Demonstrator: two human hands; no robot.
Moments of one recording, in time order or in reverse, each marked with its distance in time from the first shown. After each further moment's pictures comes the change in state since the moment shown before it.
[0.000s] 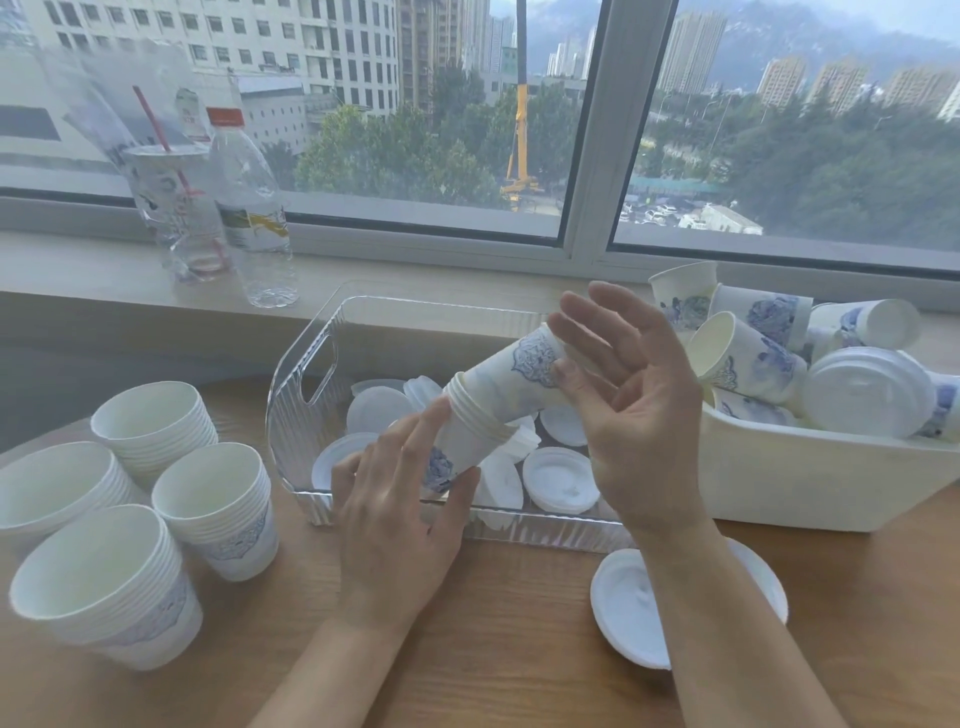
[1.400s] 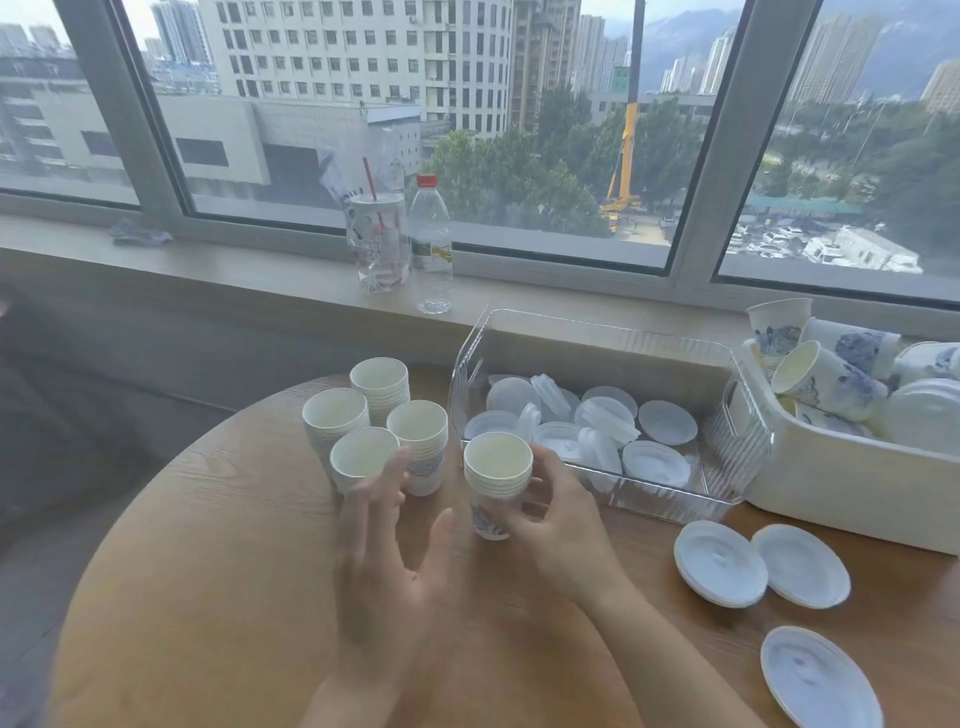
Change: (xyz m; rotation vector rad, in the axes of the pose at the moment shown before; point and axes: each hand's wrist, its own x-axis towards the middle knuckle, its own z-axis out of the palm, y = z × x) left_hand -0.063 0.008 -0.173 -0.002 0.127 -0.275; right_hand -0.120 -0.005 0.089 -0.270 -0.429 0.400
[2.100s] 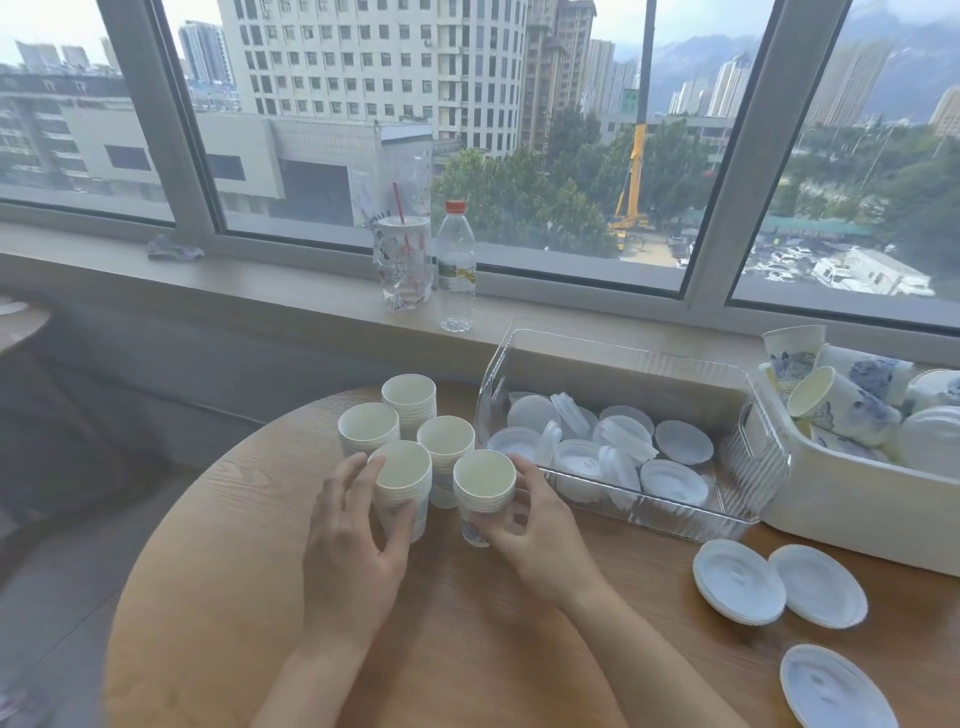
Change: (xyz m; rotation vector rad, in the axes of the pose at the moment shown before) left_hand 0.028 -0.058 -0.030 0.214 -0.107 -0.110; right_hand 0.012 -0.004 0.038 -0.085 -0.088 0.027
